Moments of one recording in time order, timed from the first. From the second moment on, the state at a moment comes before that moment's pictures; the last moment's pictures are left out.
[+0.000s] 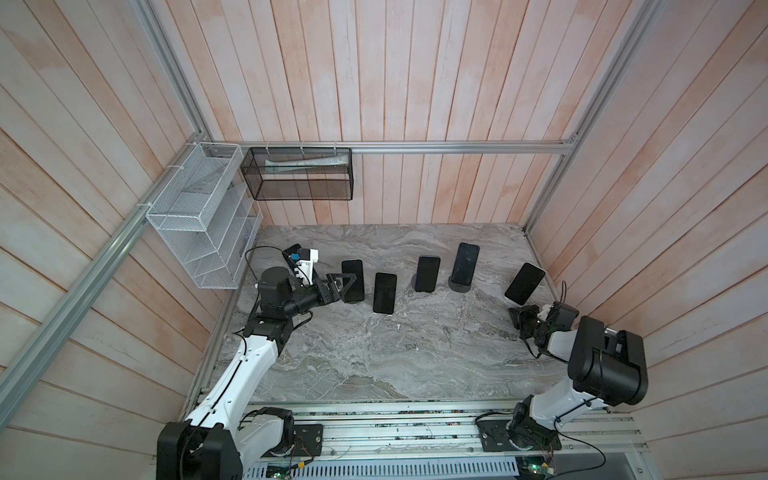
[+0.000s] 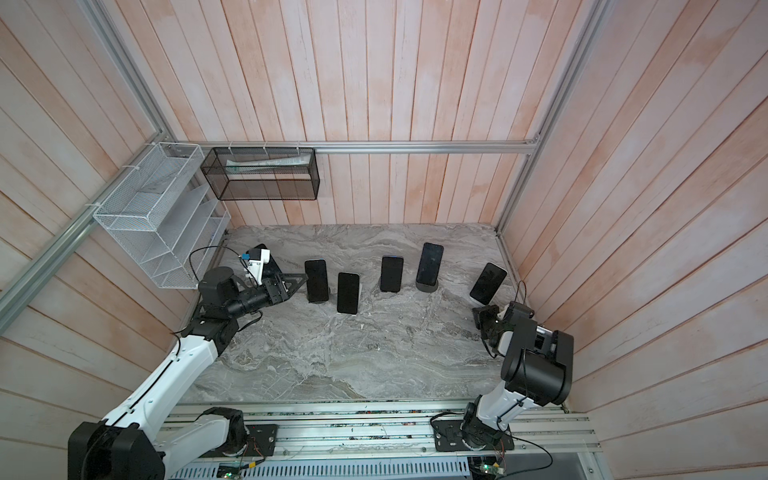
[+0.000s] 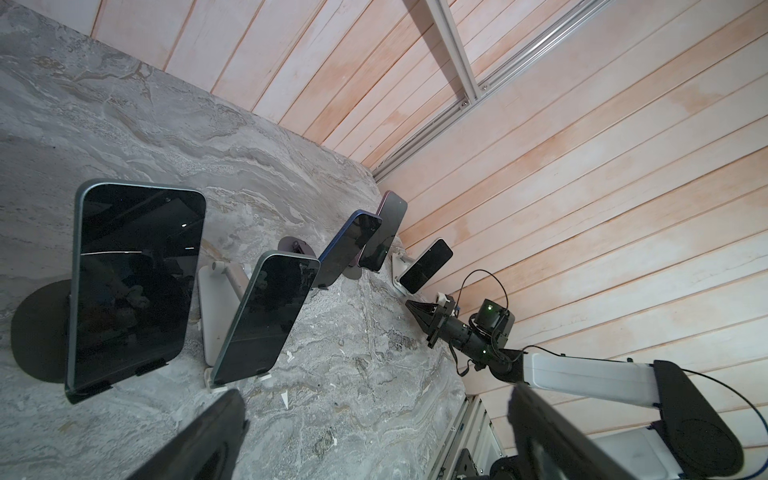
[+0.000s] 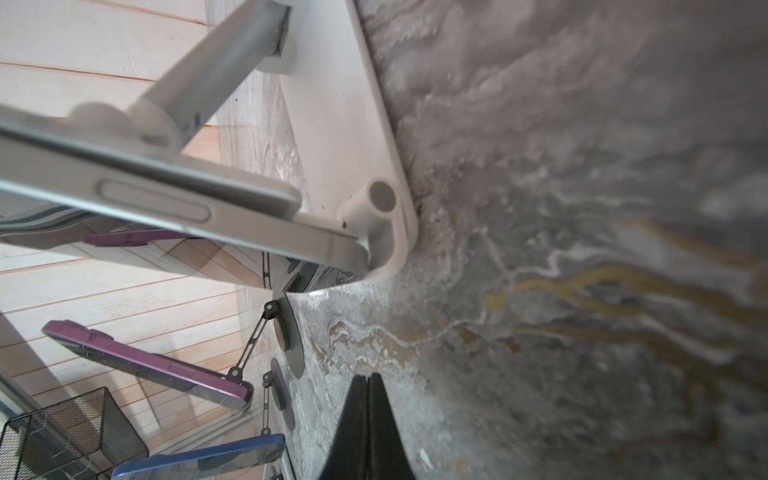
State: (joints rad) left arm -0.13 1.10 0.74 0.09 0.78 -0.67; right arm -0.44 1.65 0.46 0.49 -0.57 1.06
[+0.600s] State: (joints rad) left arm -0.13 1.13 0.74 0.09 0.78 -0.67; right arm -0.46 1.78 0.46 0.70 -0.51 1.14
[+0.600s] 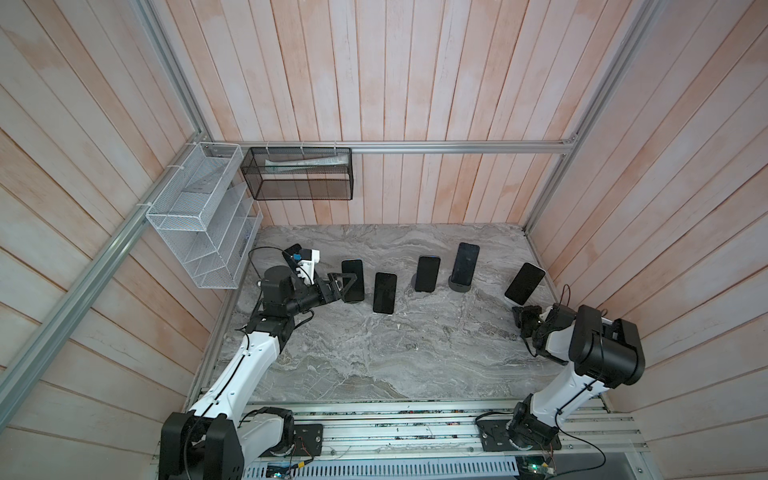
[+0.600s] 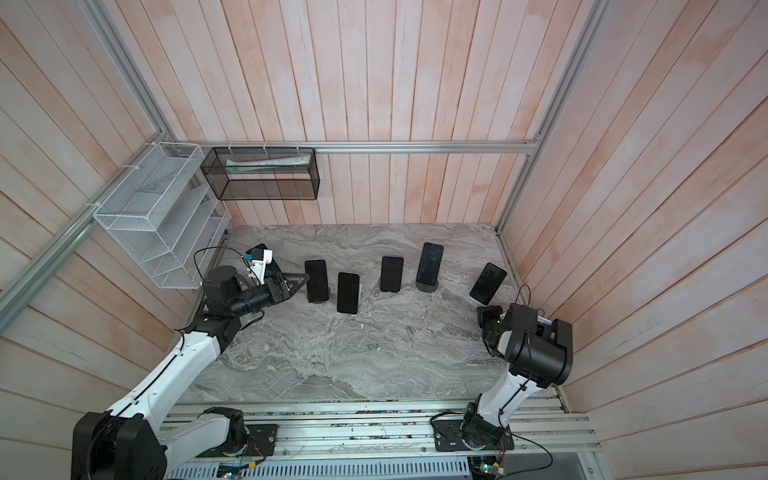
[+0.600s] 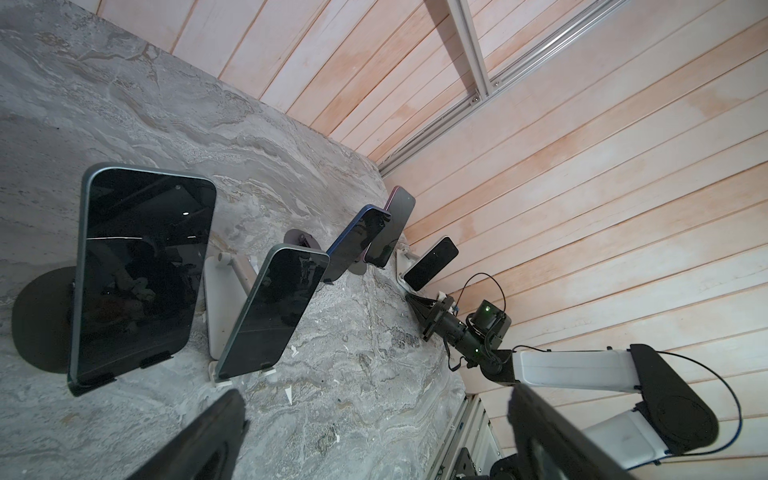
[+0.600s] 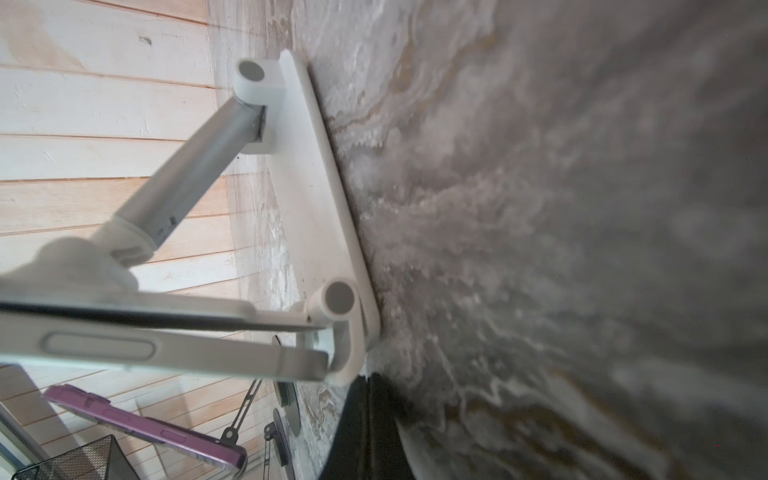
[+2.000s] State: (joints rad) left arm -0.11 1.14 0.74 0.08 0.78 -0.67; right arm -0.53 1.84 0.48 0.79 -0.51 1.20
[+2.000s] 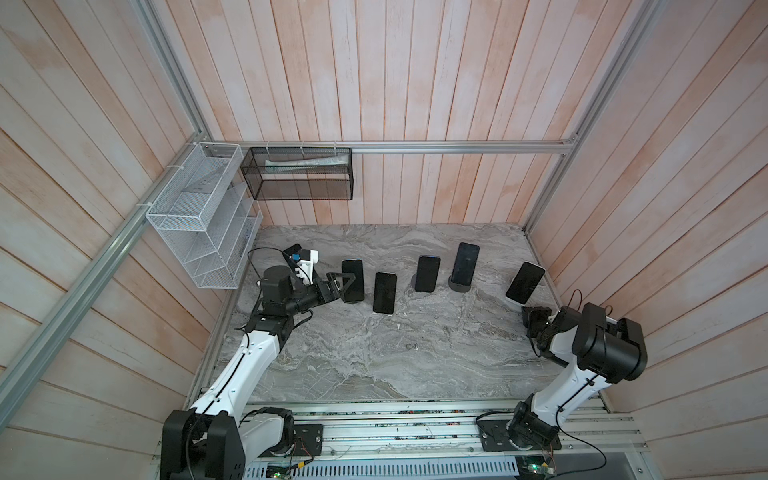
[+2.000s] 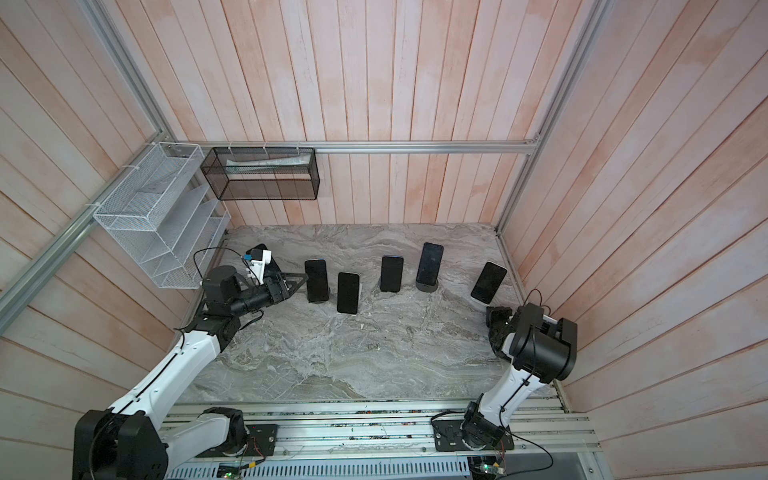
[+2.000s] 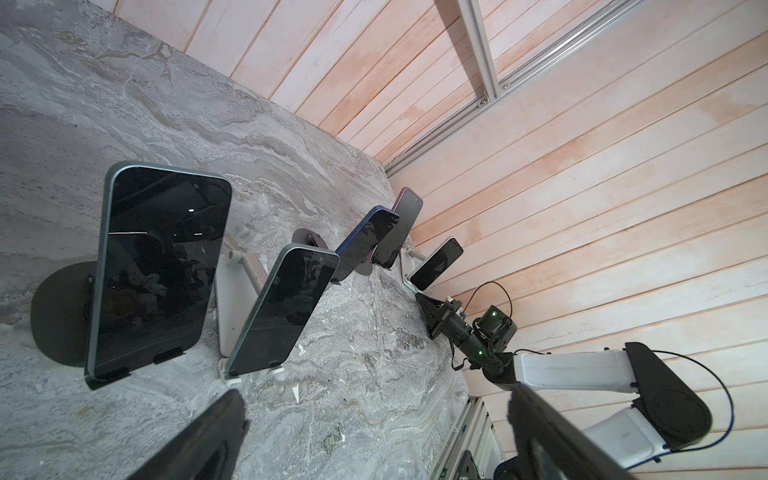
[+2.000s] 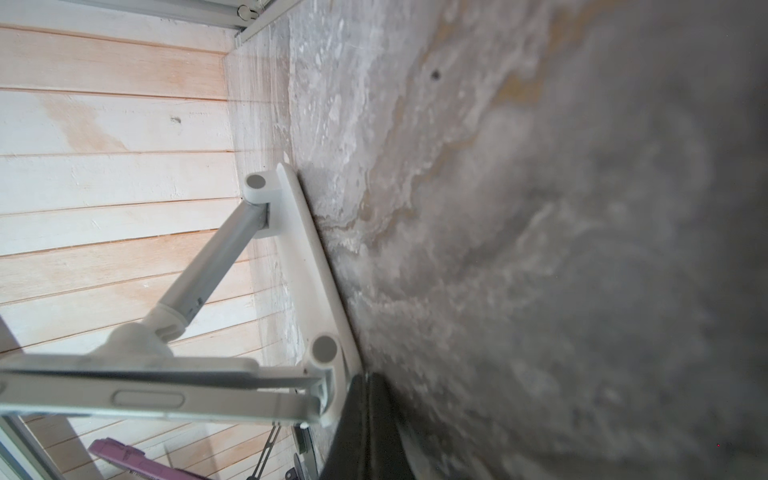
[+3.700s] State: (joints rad) left arm -0.12 1.07 0.75 0.00 0.74 -0.63; right arm -0.20 1.69 1.48 -0.73 0.11 0.40
